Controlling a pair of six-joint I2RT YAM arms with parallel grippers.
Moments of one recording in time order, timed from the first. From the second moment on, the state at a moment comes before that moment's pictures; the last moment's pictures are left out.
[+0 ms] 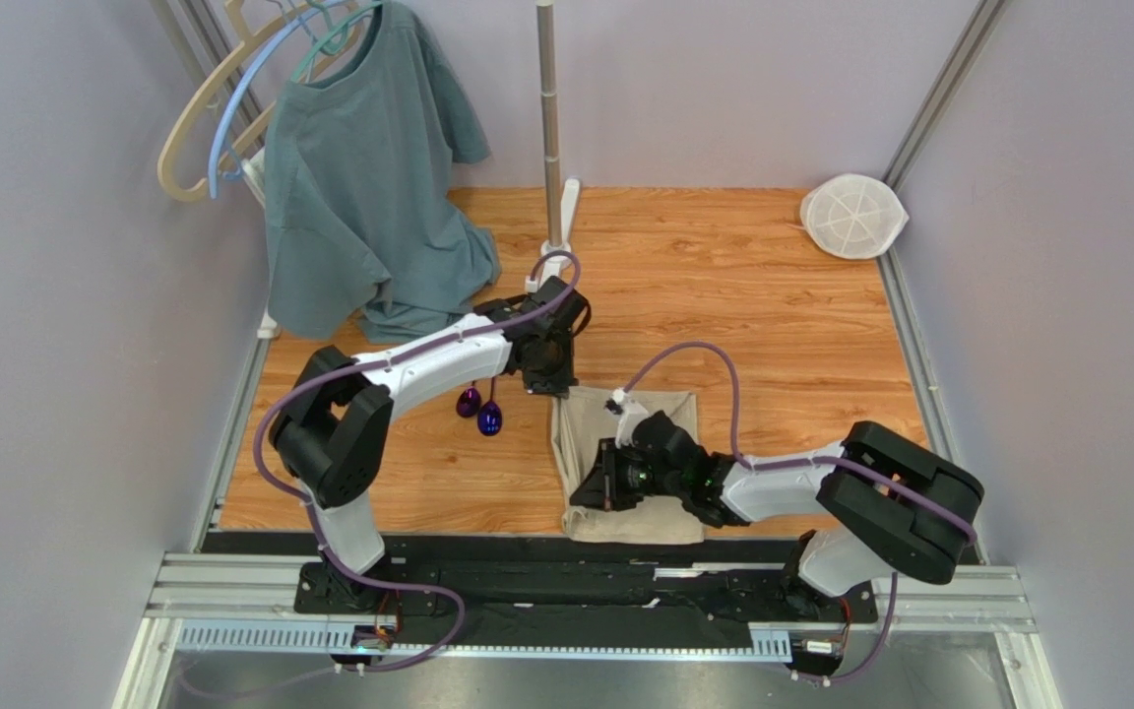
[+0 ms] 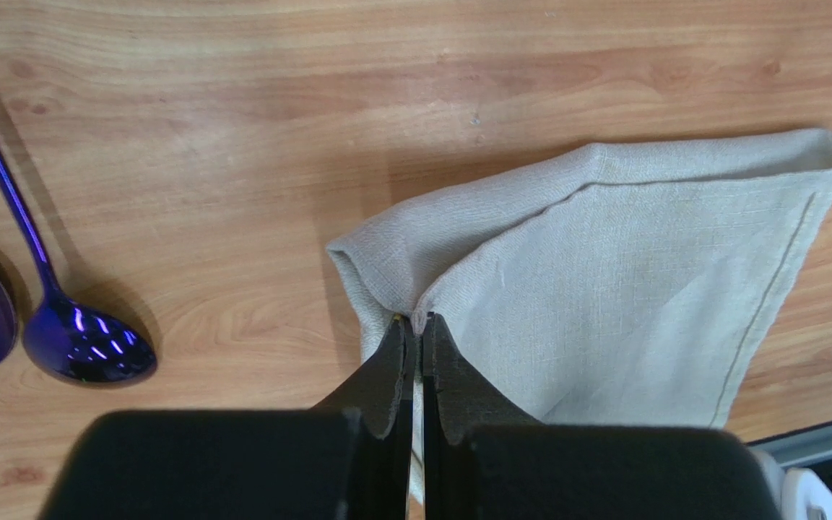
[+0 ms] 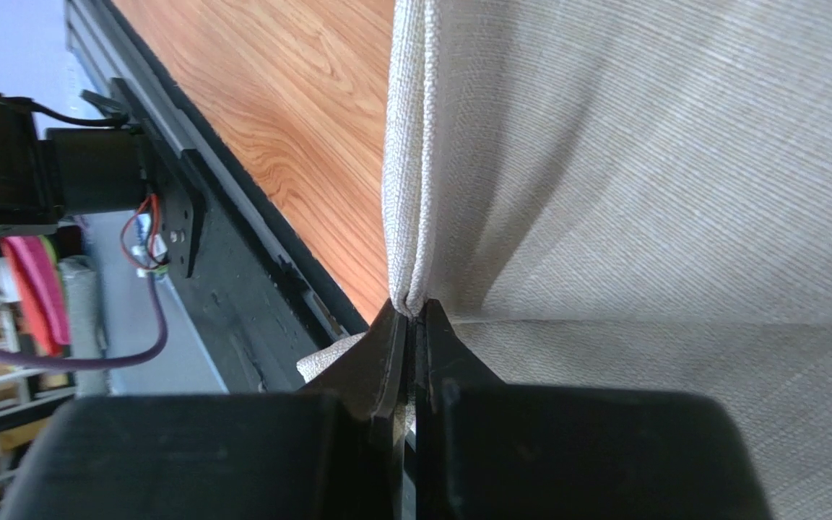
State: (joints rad) left arm -0.71 1.76 1.27 -0.60 -0.05 -0.70; right arm 0.99 1.47 0.41 0.45 -0.25 0.86
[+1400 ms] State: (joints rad) left arm -0.65 1.70 1.07 -0.36 0.10 -0.63; right arm 0.93 1.37 0.40 0.28 -0.38 0.79
